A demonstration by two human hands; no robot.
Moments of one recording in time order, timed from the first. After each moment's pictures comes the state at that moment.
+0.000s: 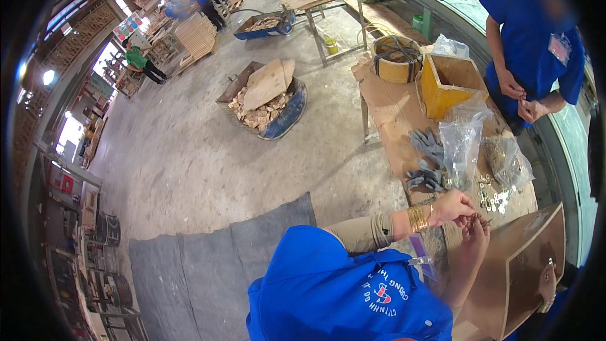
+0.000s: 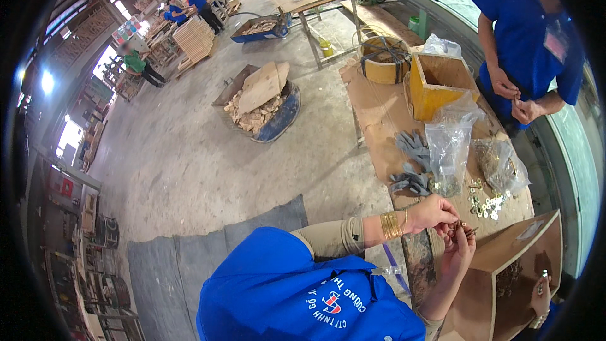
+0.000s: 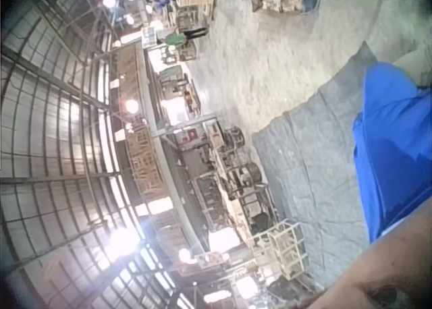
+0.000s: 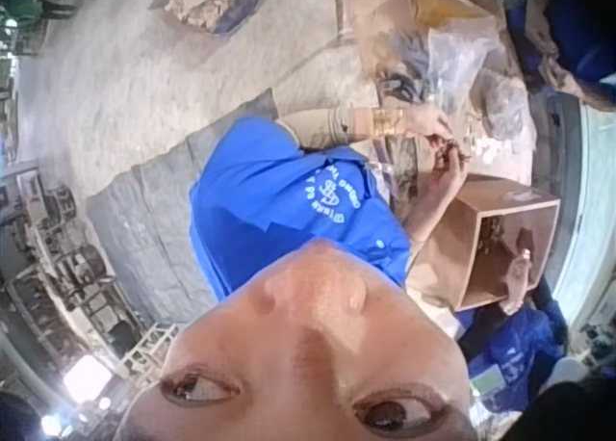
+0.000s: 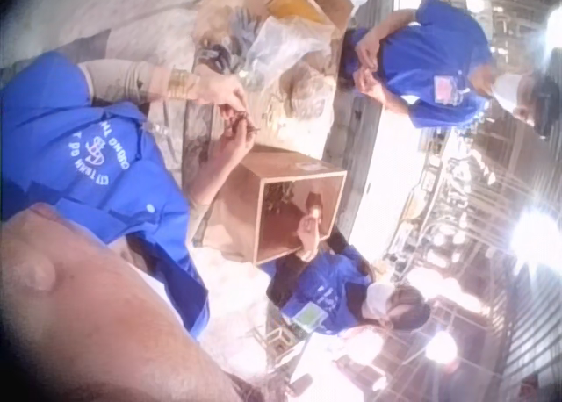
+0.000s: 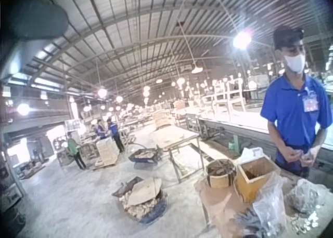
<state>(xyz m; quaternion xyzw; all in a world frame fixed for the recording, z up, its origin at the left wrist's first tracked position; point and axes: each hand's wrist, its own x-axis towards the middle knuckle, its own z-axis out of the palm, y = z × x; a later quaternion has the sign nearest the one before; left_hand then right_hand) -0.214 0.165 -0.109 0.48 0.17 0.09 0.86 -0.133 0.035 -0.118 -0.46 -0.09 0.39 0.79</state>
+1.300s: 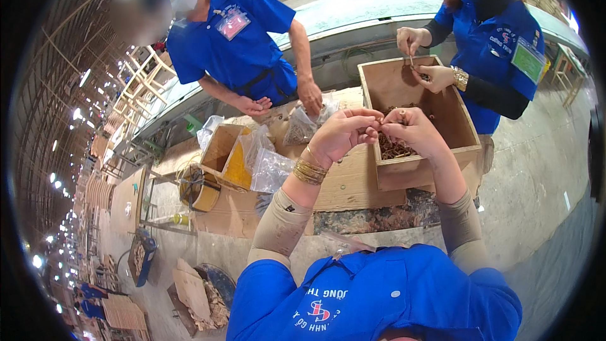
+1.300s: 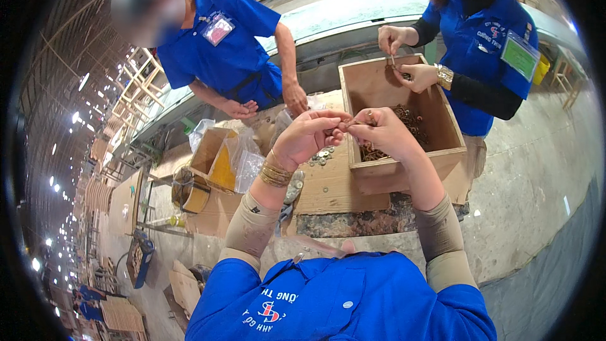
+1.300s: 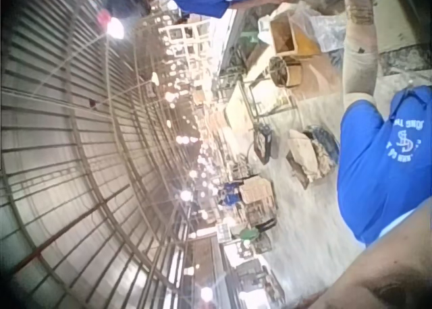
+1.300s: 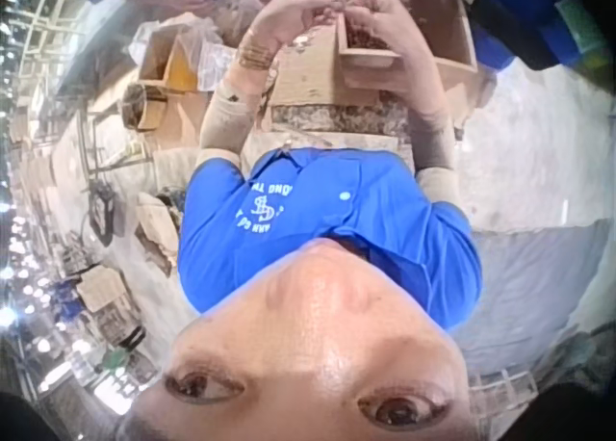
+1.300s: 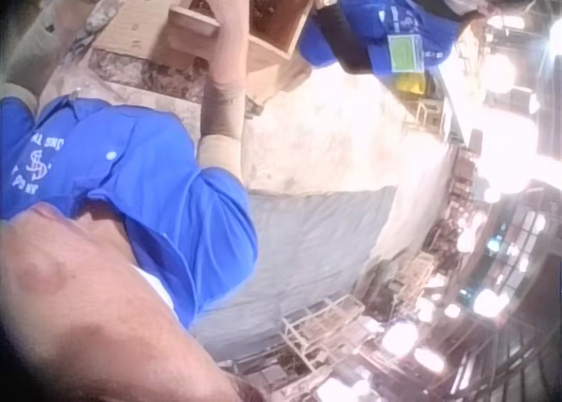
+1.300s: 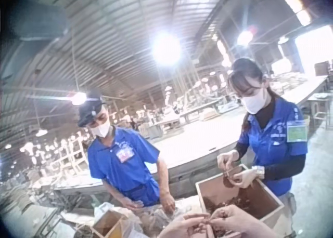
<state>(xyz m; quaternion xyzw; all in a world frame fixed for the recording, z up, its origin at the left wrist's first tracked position) -0.058 0.094 0.027 0.50 -0.13 -0.30 0.80 -0.073 -0.099 0.016 -0.69 -0.18 0.11 0.70</state>
